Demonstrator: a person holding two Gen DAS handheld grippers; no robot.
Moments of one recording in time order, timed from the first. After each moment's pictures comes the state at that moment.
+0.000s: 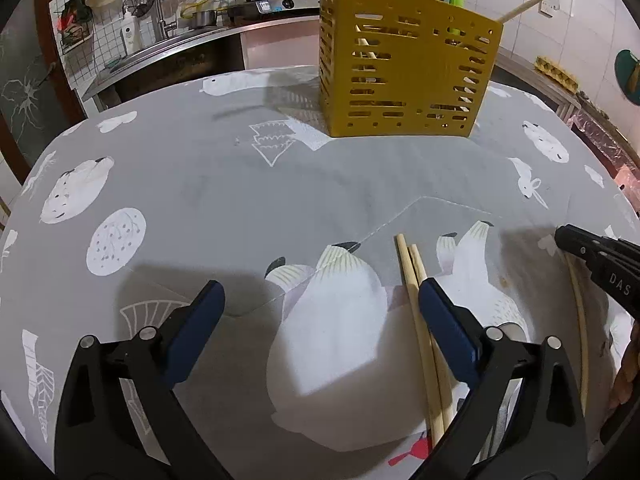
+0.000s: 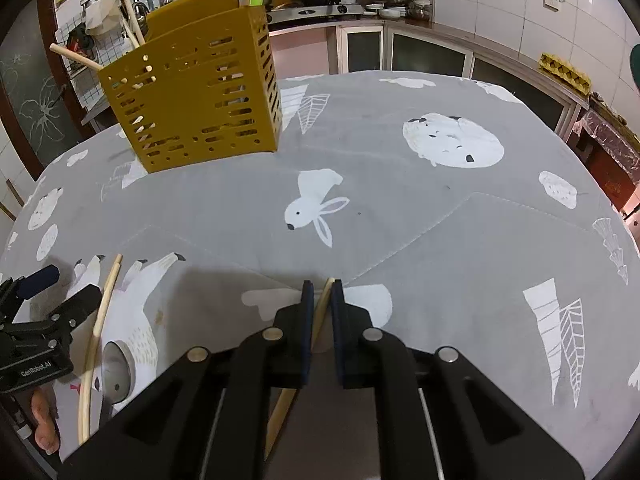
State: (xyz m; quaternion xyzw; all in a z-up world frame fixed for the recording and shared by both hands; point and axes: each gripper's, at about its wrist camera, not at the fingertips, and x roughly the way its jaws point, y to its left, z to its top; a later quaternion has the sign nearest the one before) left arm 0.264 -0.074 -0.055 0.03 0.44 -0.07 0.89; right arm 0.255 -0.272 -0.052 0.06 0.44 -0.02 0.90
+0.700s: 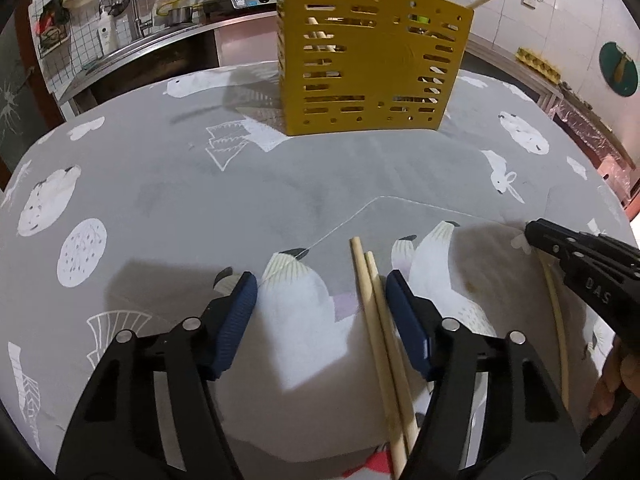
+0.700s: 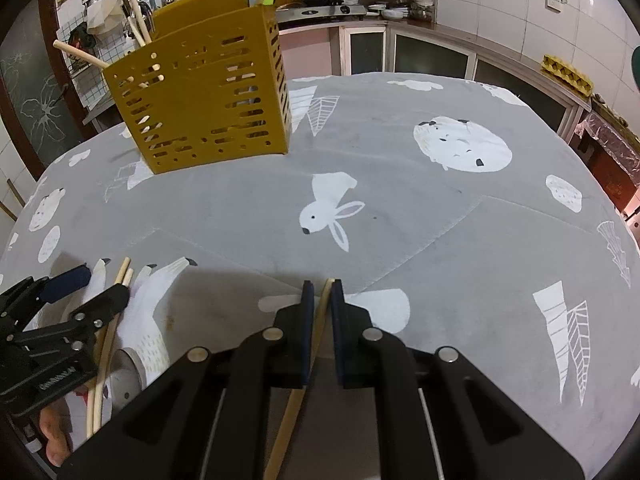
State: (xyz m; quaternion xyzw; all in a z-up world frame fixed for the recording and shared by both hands) left arm 0.268 -0.093 -0.054 0.03 0.45 -0.11 0.88; right arm 0.258 -0.266 -0.052 0.07 0.44 -0.02 0.90
